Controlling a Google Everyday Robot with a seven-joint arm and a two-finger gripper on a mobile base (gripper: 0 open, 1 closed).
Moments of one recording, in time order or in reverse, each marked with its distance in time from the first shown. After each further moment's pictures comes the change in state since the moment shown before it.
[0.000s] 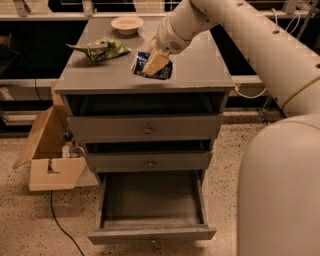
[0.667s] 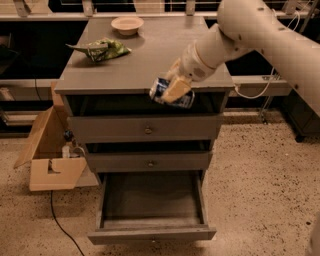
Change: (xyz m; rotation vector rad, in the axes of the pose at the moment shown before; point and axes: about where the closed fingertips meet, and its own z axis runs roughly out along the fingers) arm 0.056 0.081 -0.028 -0.059 0.011 0.169
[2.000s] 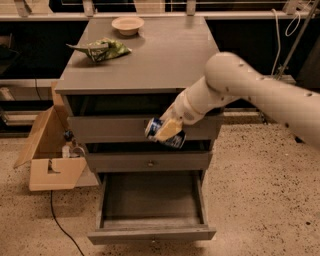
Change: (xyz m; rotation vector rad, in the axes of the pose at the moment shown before) arm 0.058 0.077 0.084 -0.093 0.011 0.187
